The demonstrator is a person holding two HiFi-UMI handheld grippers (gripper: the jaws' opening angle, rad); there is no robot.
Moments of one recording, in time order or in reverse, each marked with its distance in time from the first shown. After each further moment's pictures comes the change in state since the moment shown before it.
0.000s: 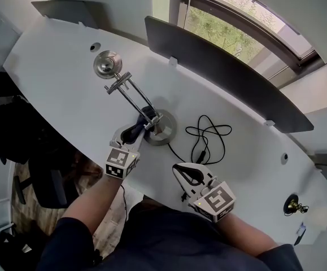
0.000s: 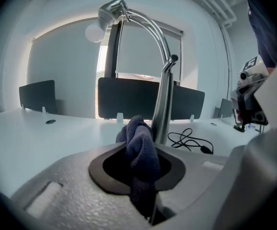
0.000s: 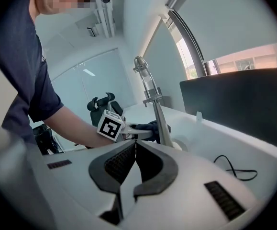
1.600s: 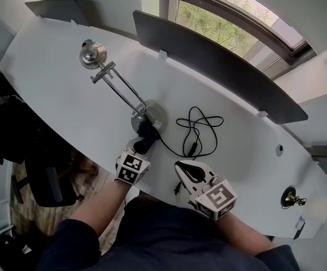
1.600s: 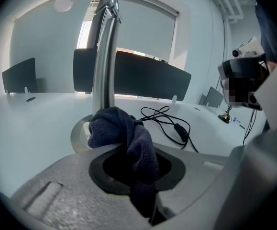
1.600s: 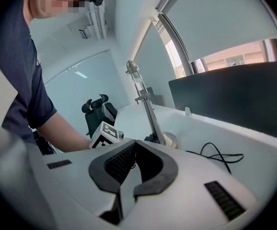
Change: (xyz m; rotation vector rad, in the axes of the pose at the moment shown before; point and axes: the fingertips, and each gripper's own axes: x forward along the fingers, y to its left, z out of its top) left arm 0.013 -0.099 -0.073 -0.013 0.241 -0.143; right arm -0.037 -0.009 -0.021 0.084 -0.001 -0.073
